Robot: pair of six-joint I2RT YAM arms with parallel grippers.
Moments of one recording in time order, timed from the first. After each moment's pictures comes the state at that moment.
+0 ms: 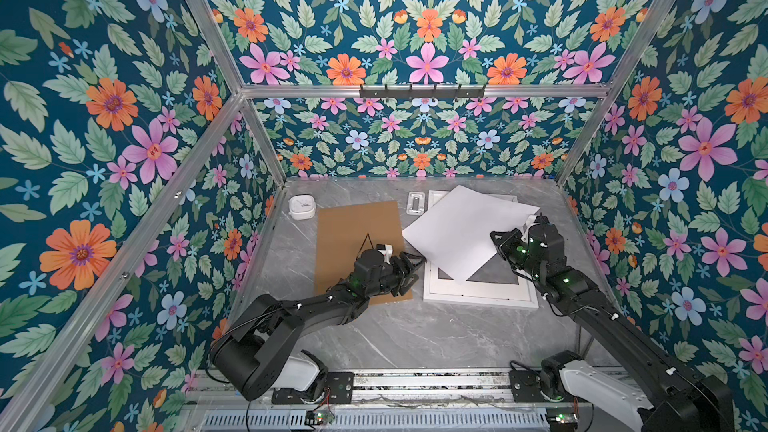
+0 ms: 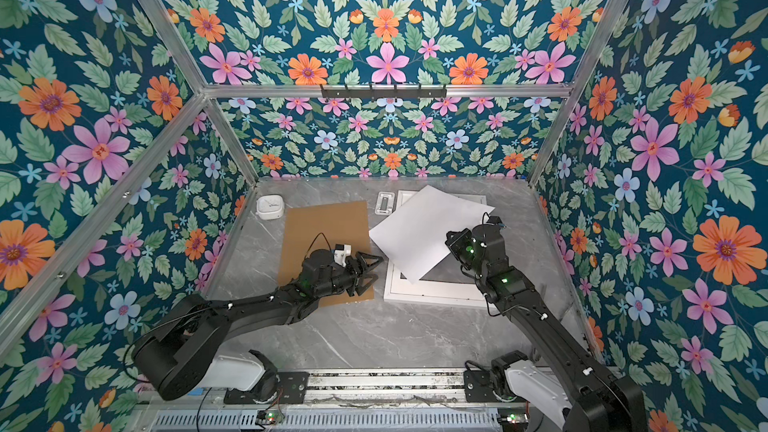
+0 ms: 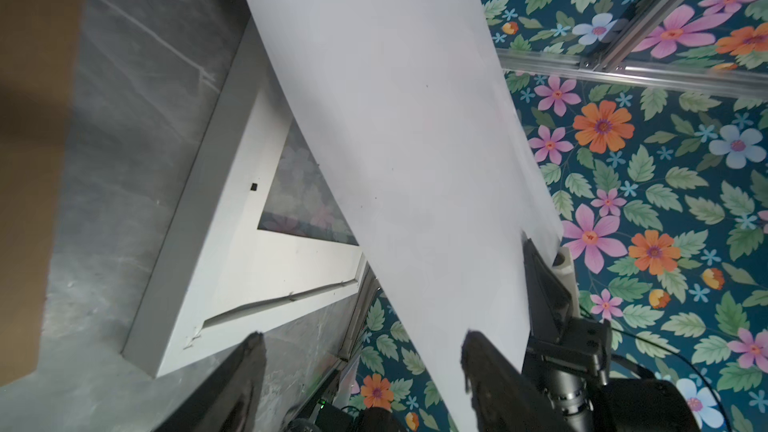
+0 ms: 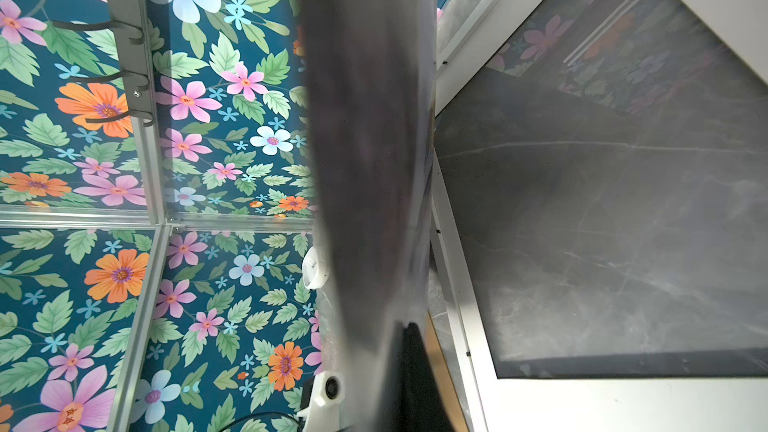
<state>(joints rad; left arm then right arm) -0.70 1.42 0.49 0.60 0.37 -1.52 0.34 0.99 0.71 -0.13 -0.07 1.15</state>
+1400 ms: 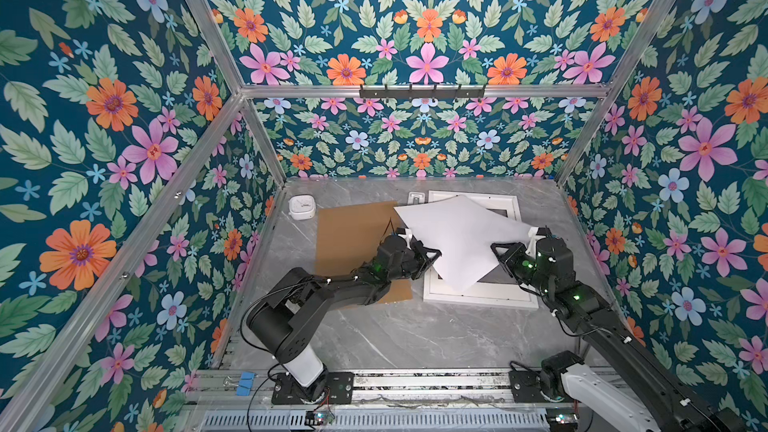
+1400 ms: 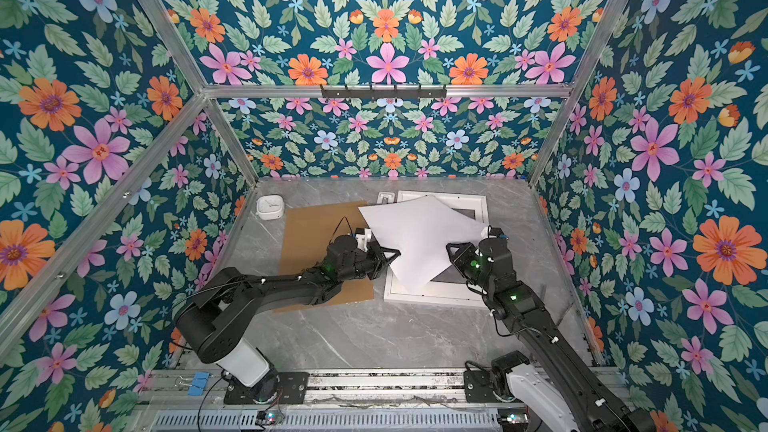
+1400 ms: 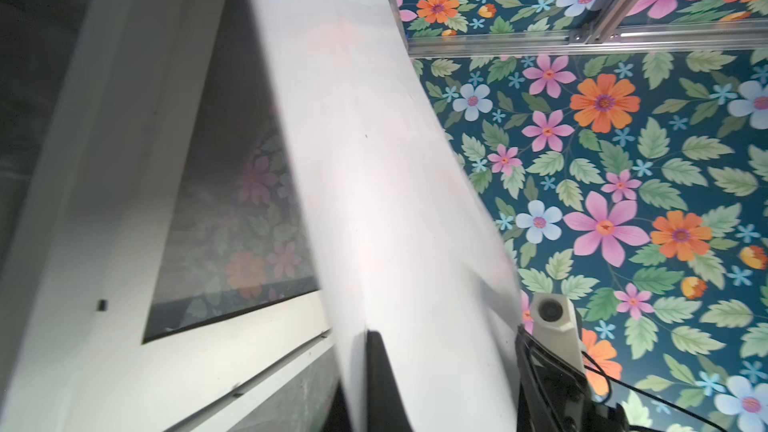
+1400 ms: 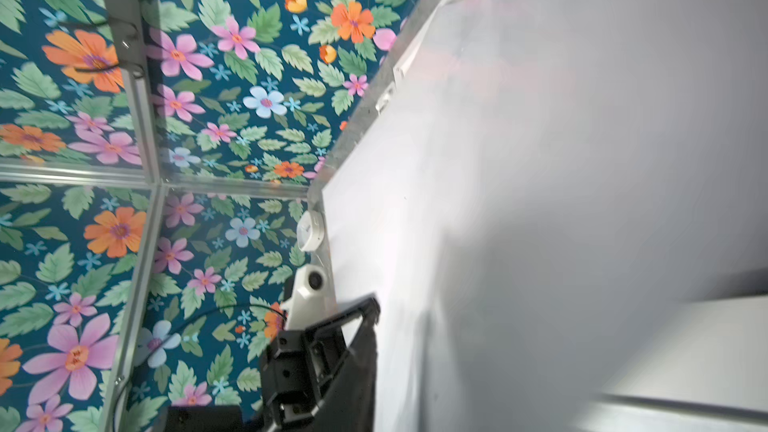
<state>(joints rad) -0.74 1.62 0.74 0.54 0.32 -1.38 0.34 0.85 0.64 -0.26 -0.18 1.09</state>
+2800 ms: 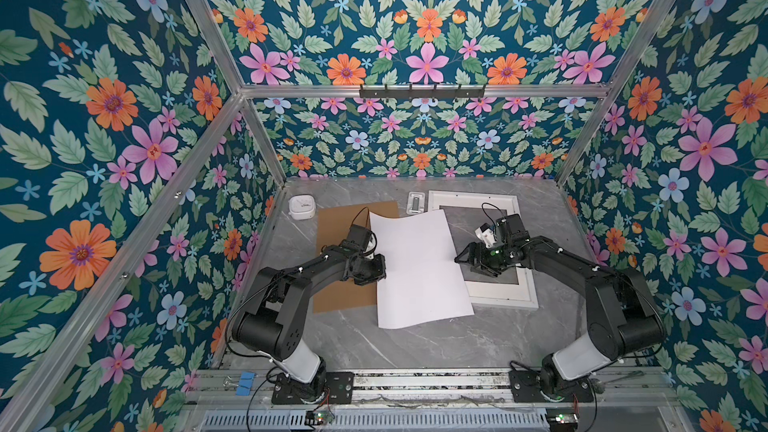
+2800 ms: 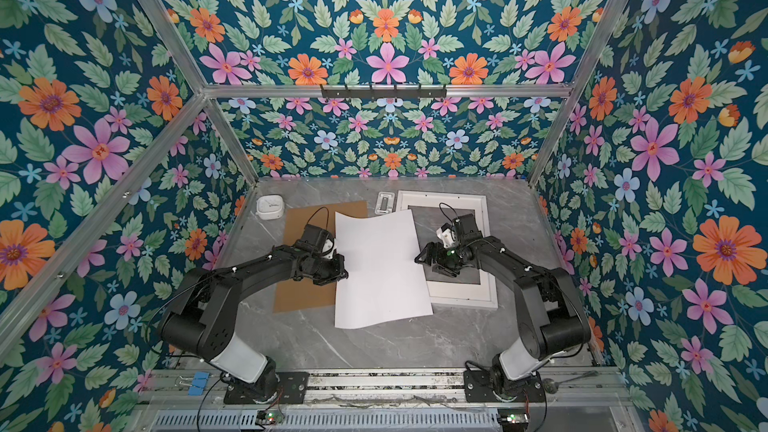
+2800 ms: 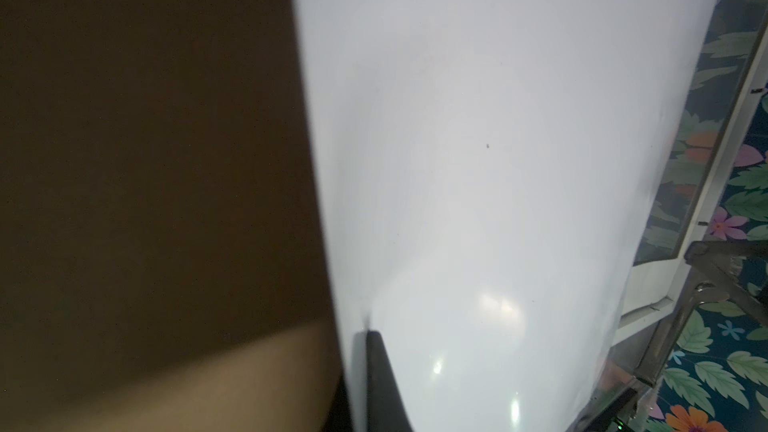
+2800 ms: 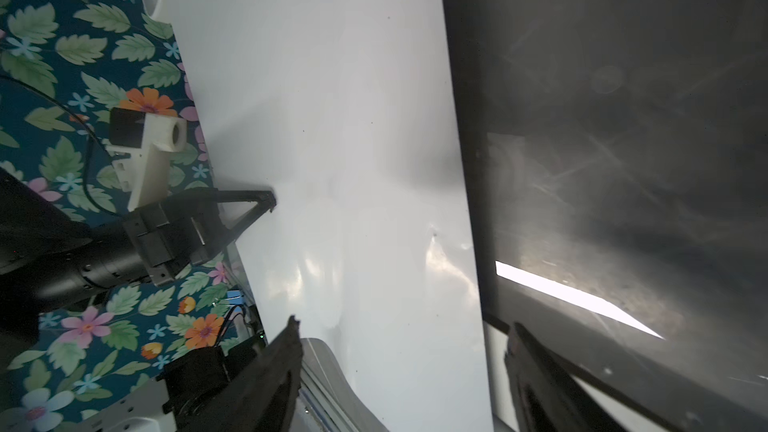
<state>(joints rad) -0.40 1.60 0.85 -0.38 0.36 -0.56 0.23 1.59 0.88 -0.35 -0.70 0.57</state>
